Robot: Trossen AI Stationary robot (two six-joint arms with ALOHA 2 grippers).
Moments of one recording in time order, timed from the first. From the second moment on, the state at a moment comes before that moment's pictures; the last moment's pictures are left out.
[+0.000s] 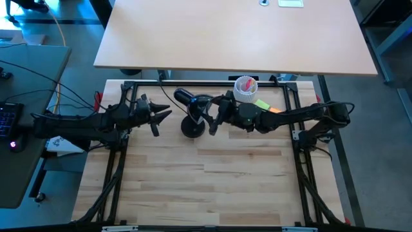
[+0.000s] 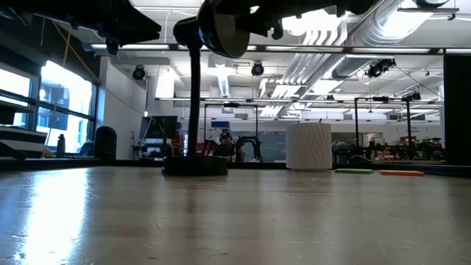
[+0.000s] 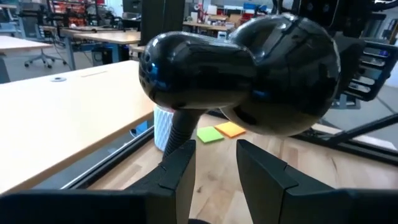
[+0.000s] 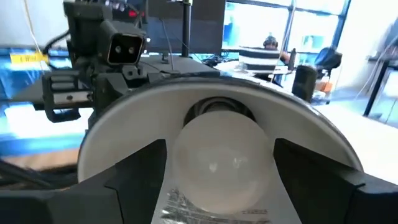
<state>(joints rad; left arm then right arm) 0.06 0.63 0.46 0.12 -0.35 -0.11 -0.01 1.57 1.04 0.54 0.38 -0.06</state>
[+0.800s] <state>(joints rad) 0.06 0.74 0.46 0.23 -0.36 -0.09 -0.02 1.57 1.04 0.50 0.46 -0.89</state>
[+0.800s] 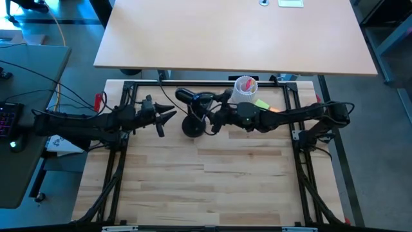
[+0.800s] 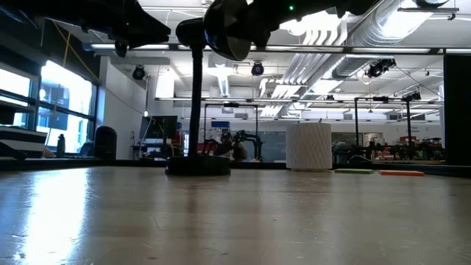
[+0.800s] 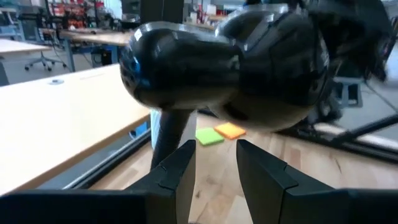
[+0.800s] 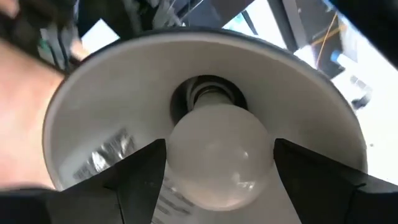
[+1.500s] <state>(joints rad) 0.09 0.91 0.46 0.18 -0.48 0.16 0.08 1.45 1.04 0.24 0.52 -0.37</state>
